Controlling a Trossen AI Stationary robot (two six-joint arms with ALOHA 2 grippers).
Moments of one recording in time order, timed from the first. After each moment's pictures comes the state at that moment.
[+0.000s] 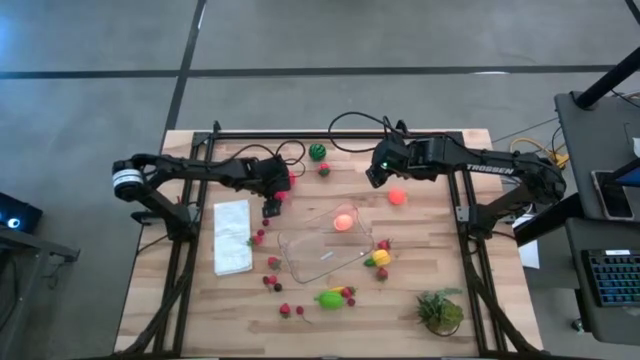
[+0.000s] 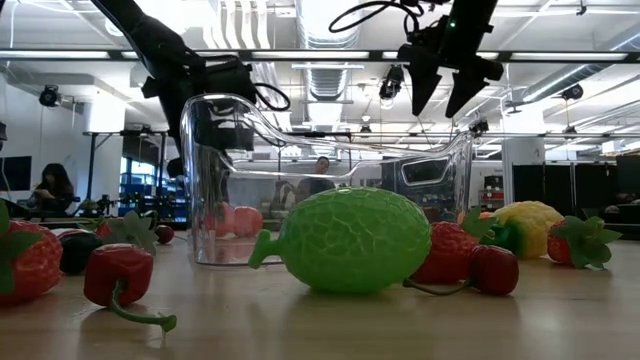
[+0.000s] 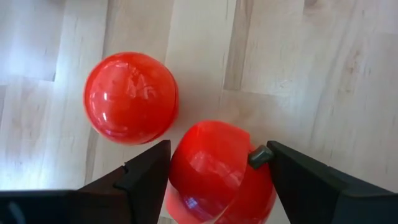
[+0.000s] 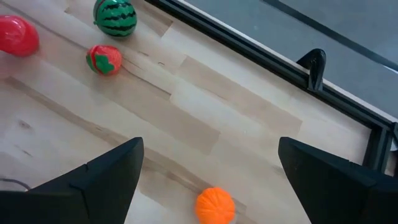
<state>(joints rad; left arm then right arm) 0.38 1.50 0.81 -0.42 -0.07 0.26 -0.22 1.42 1.29 -1.03 0.50 0.68</state>
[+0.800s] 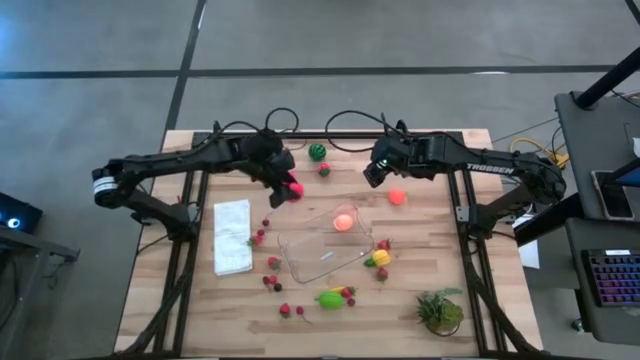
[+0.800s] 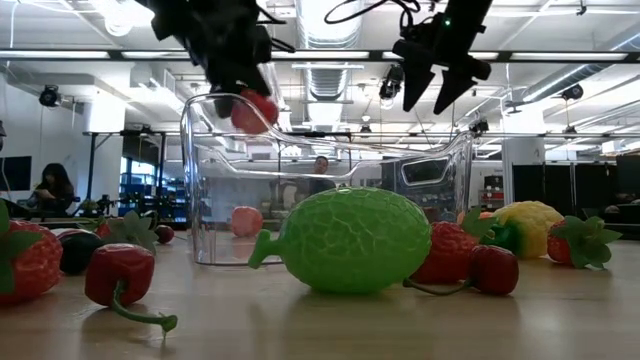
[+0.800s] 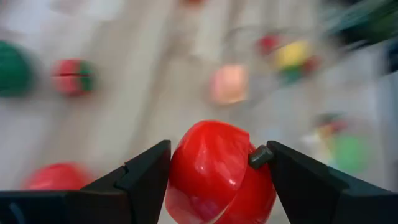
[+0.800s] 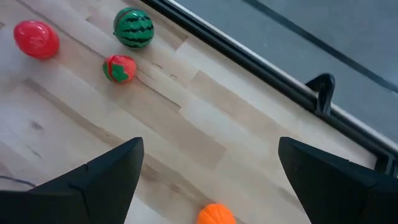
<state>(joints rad) 0.36 1.34 1.09 -0.56 0.37 -0.12 -0.22 1.42 1.30 -0.95 0.49 0.55</state>
